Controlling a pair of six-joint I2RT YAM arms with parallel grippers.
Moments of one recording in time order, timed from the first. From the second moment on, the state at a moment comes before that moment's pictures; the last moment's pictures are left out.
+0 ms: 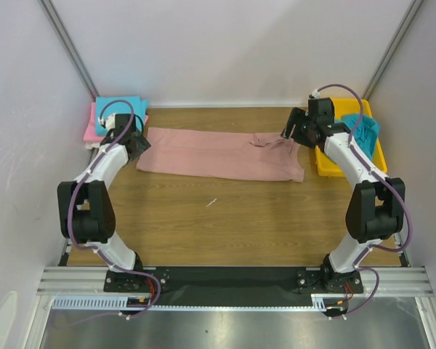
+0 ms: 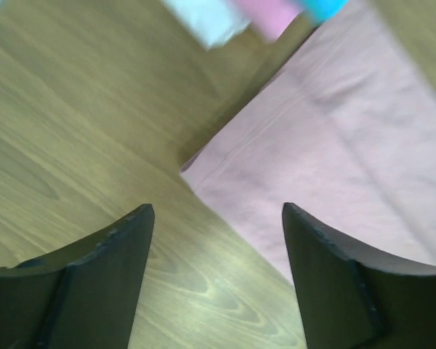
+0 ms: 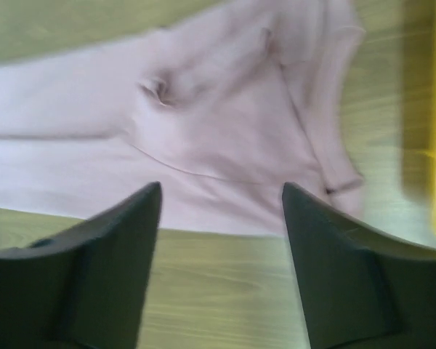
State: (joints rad) left arm 0.01 1.69 1.22 -0.43 -0.34 -0.62; right arm 0.16 1.68 1.41 -0.49 -0.05 0.40
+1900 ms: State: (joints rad) left arm -0.05 1.90 1.43 -0.21 0.09 -0.29; right arm 0.29 1.93 1.38 -0.30 0.20 0.90
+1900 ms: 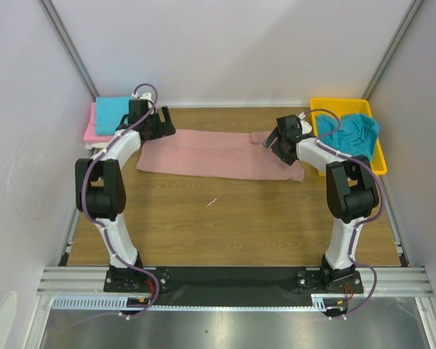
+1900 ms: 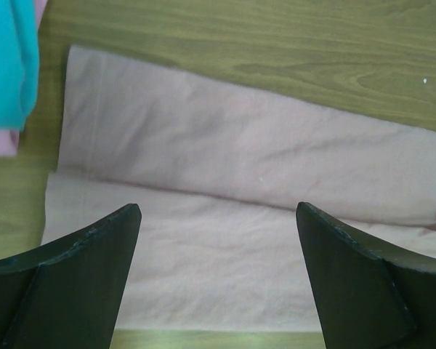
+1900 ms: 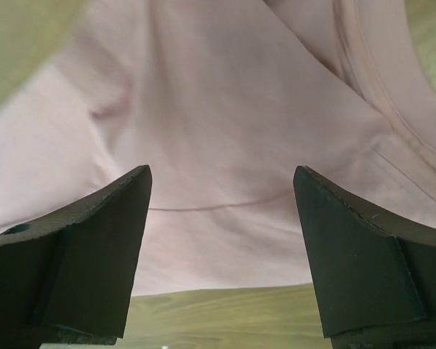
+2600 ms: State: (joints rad) left arm -0.12 2.16 1.58 -0.31 0.11 -0.30; right arm 0.32 2.02 1.38 -0.25 0.23 0.99
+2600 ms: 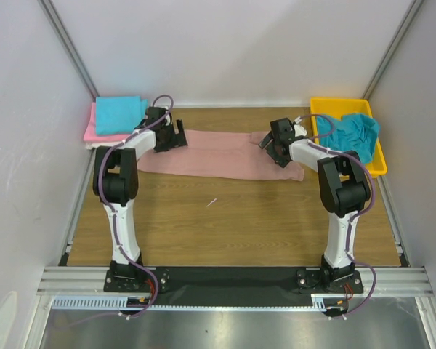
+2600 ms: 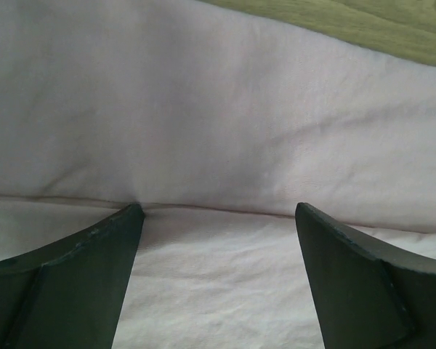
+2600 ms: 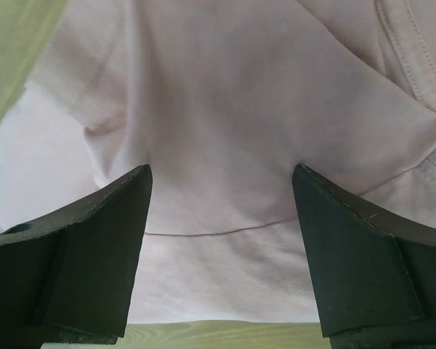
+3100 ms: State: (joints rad) left arm -0.22 1.89 1.24 -0.46 -0.09 -0.54; right arm 0.27 2.16 1.56 -0.21 0.16 0.94
